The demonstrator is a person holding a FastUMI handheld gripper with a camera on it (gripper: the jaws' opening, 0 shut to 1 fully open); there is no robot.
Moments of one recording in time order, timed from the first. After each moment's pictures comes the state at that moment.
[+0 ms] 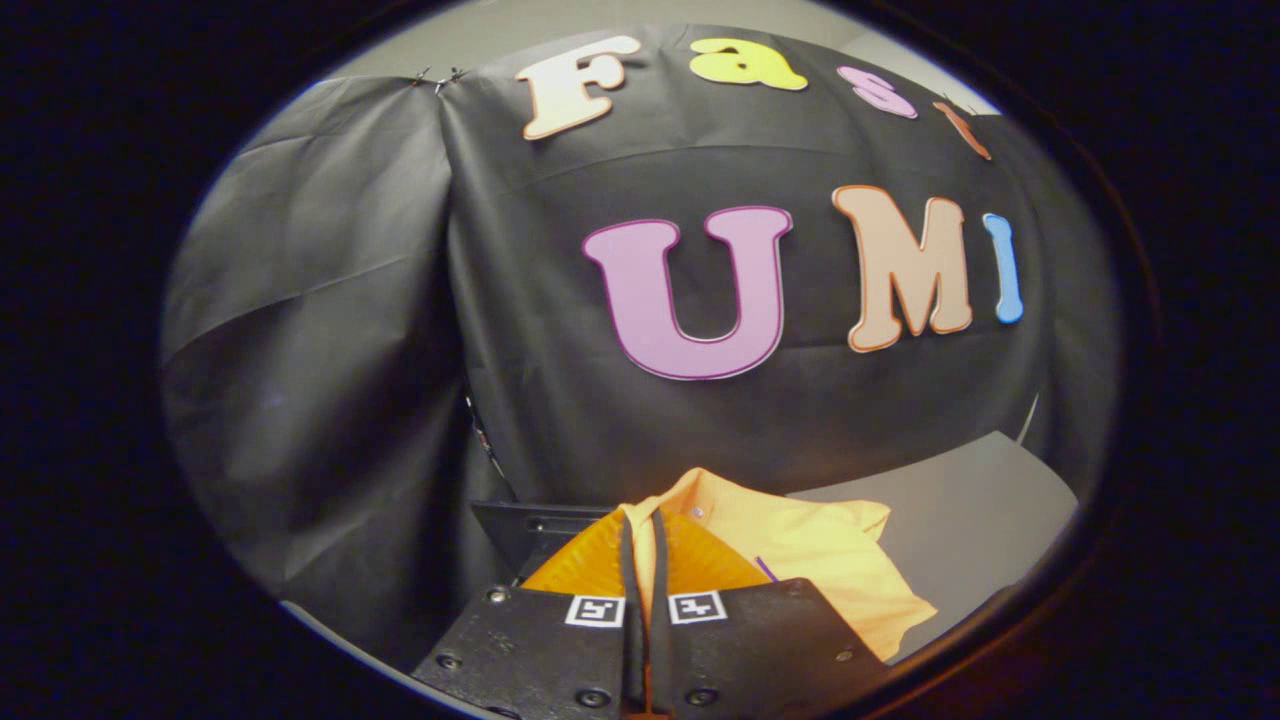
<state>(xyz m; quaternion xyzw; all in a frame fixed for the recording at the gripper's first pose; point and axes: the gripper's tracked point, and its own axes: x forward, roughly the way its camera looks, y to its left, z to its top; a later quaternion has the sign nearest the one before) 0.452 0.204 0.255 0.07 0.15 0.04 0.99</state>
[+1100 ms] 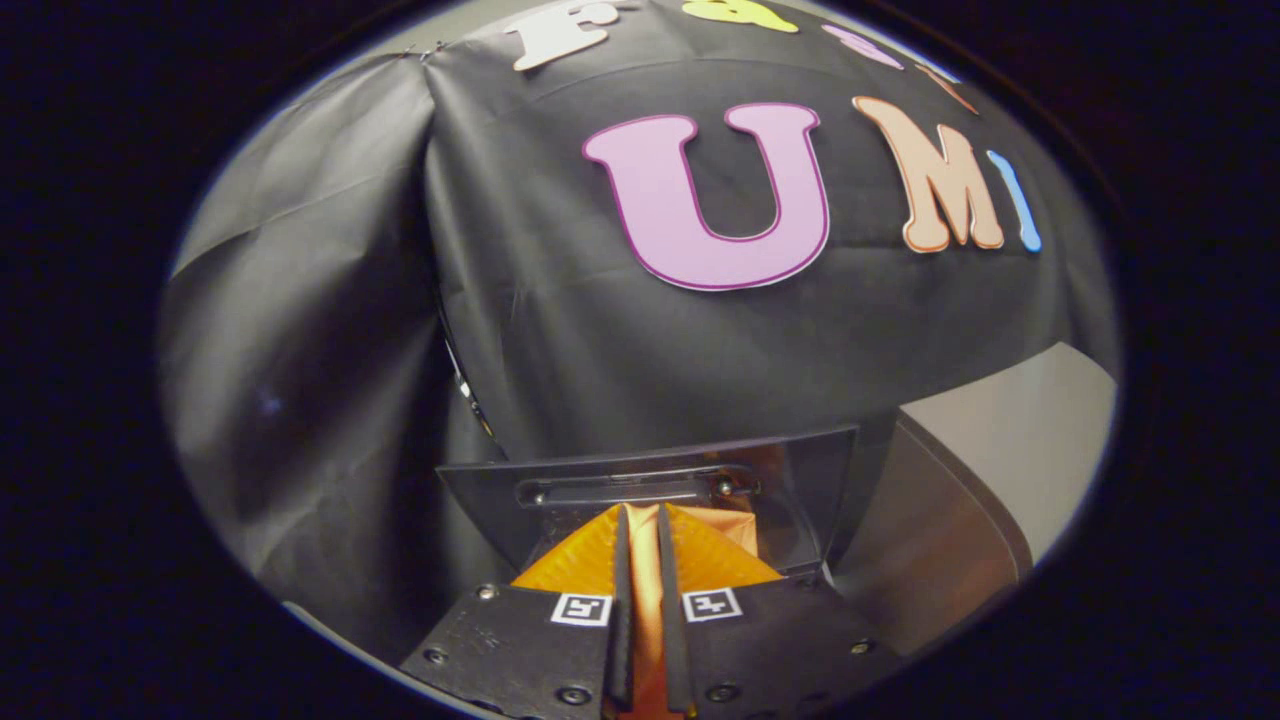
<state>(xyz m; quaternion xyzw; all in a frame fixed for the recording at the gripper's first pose) 0.517 0.256 0.138 0.08 0.16 0.04 0.98</state>
